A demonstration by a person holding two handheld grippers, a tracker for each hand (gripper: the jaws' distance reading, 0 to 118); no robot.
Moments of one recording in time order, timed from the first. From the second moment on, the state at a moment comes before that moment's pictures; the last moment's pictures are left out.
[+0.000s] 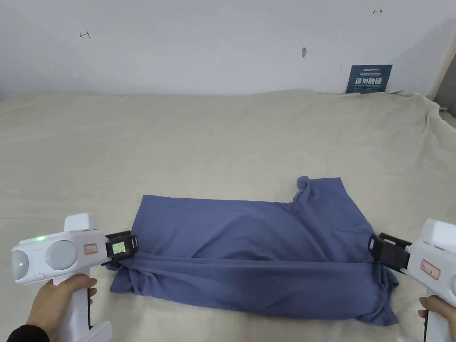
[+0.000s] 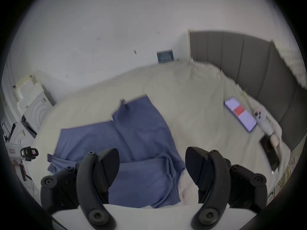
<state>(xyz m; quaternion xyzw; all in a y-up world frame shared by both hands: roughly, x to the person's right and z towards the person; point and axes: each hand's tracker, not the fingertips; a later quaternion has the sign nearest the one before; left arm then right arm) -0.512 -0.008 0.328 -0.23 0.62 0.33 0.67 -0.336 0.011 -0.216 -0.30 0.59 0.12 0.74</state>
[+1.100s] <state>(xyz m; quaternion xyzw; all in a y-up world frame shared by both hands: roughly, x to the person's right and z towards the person) -0.344 0.040 0.313 -0.11 0.64 0.17 0.75 -0.206 0.071 -0.135 -0.09 0.61 0.10 0.78</state>
